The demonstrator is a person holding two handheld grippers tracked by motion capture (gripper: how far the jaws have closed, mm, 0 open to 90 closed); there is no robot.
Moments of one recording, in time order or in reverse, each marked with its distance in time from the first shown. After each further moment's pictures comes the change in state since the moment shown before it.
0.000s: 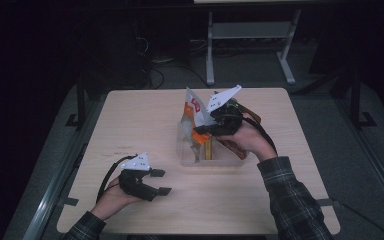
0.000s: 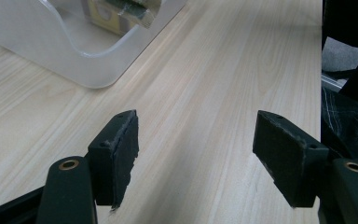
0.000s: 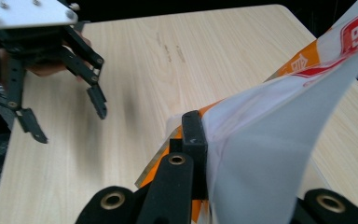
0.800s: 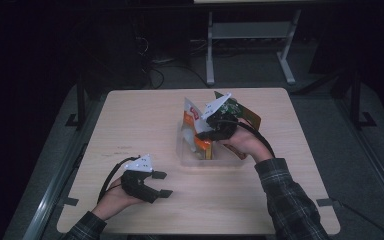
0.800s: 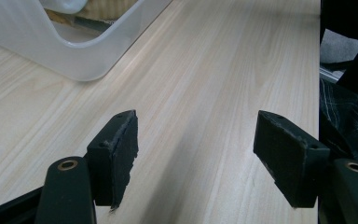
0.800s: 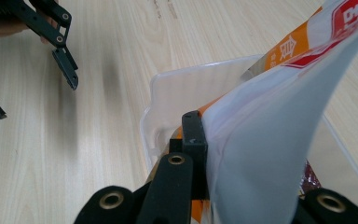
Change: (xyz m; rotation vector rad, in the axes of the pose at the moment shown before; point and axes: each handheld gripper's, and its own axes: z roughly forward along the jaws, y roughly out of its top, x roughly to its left) left arm -0.001 -0.001 0.007 0.030 -0.024 0.003; right arm -0.009 -0.019 0.029 0.133 -0.020 0.015
